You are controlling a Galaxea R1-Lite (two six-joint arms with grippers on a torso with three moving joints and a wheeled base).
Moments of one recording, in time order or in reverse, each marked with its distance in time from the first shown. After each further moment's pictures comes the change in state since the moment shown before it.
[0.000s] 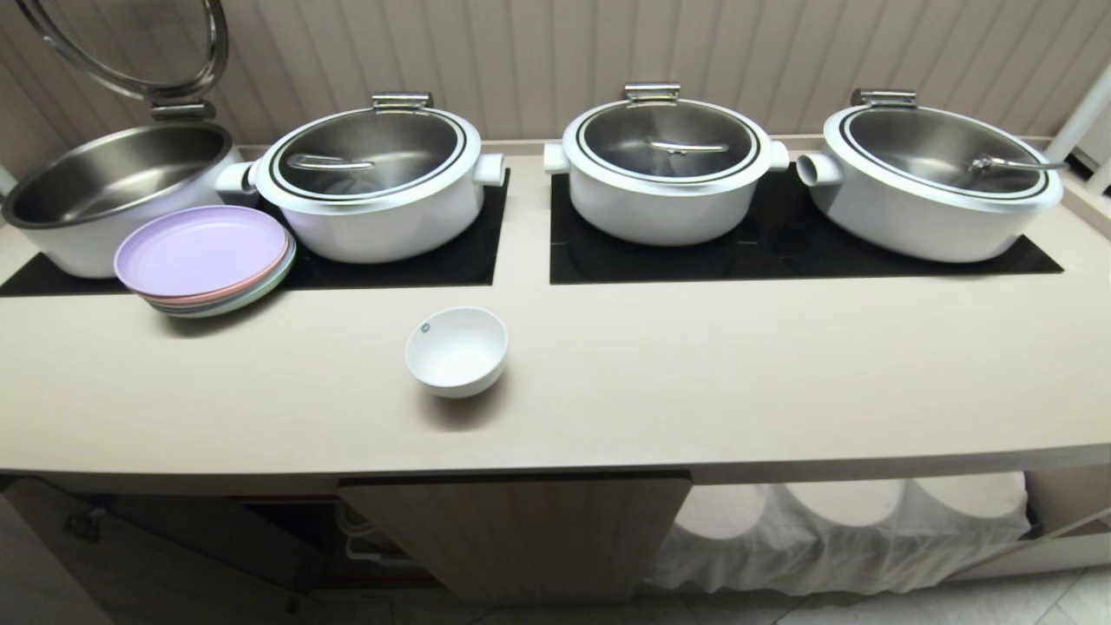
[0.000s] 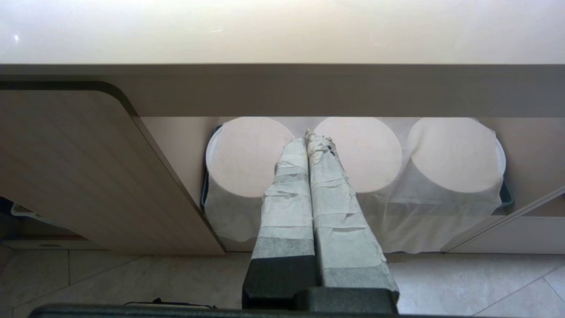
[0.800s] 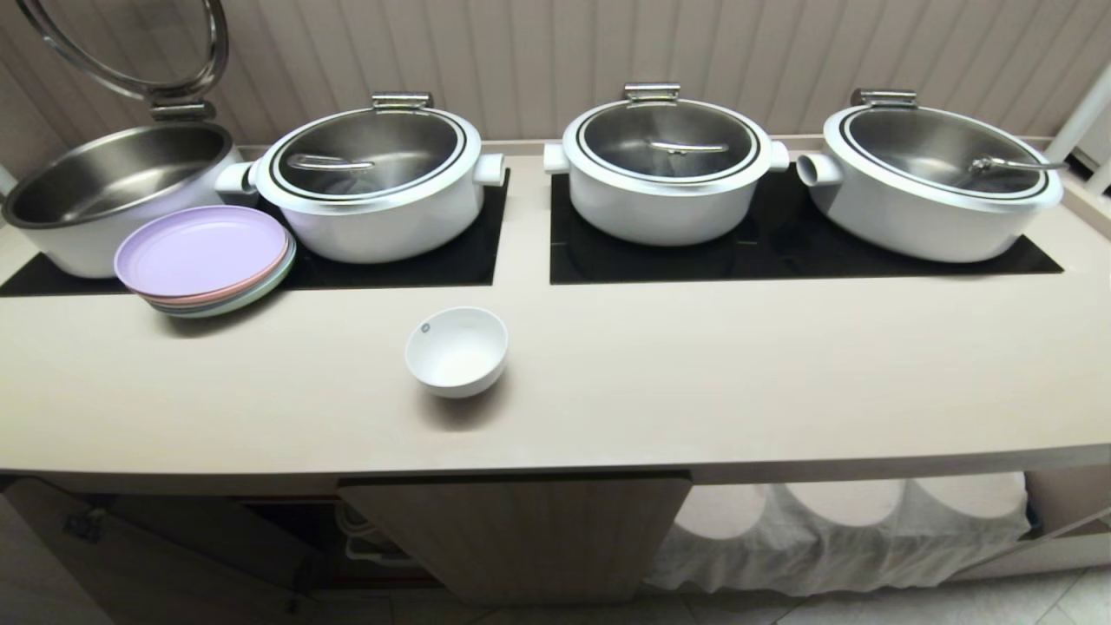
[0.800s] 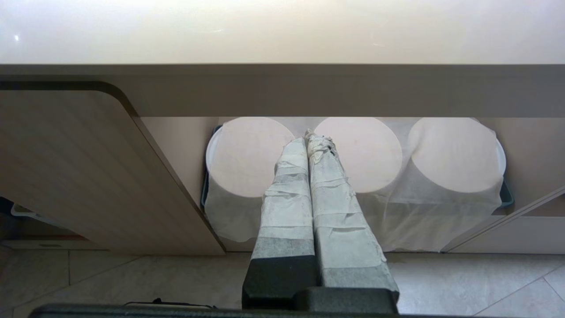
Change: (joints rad) left arm 0.000 0.000 0.000 0.001 0.002 0.001; right arm 0.000 0.000 0.000 0.000 0.000 0.001
